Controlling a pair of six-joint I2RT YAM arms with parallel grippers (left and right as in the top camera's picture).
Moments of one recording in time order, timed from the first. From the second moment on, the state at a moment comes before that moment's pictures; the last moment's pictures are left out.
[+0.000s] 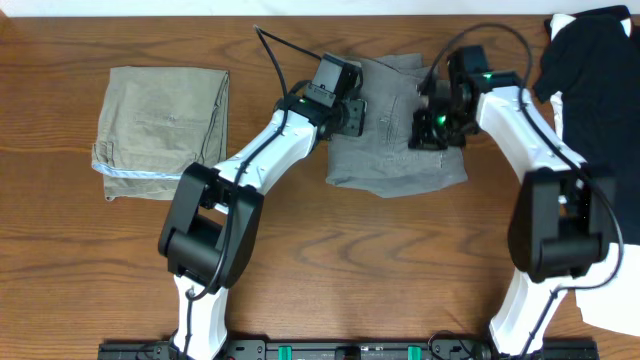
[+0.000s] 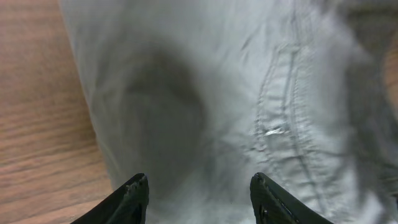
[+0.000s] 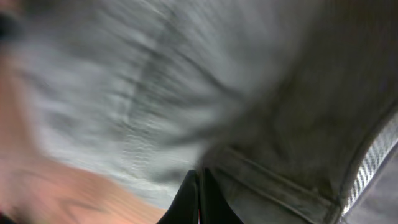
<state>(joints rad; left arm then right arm) -0.49 2.08 1.53 -0.38 0.12 -0.27 0.13 2.04 1.53 -0.95 -0.40 0.09</state>
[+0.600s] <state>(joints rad) -0.49 2.14 1.53 -0.37 0.12 -0.27 0.12 2.05 1.35 -0.82 -0.29 0.17</state>
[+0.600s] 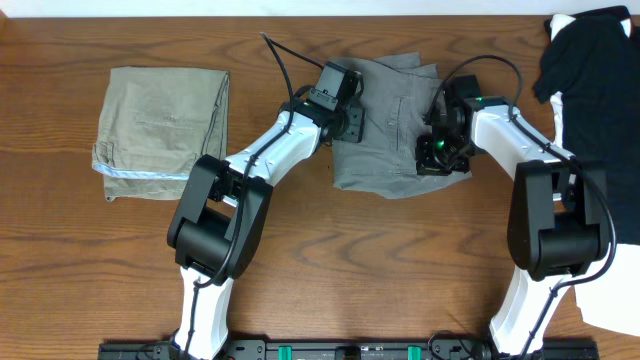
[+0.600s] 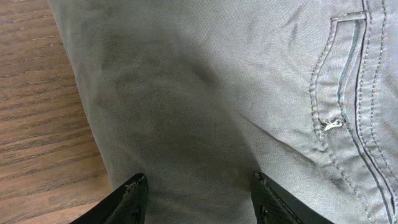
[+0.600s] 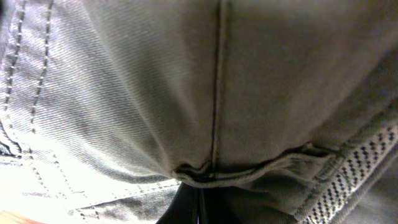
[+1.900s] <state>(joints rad) -0.62 2.09 1.50 -0.62 0.14 -0.25 0.03 2.30 1.79 -0.55 -0.27 0.05</state>
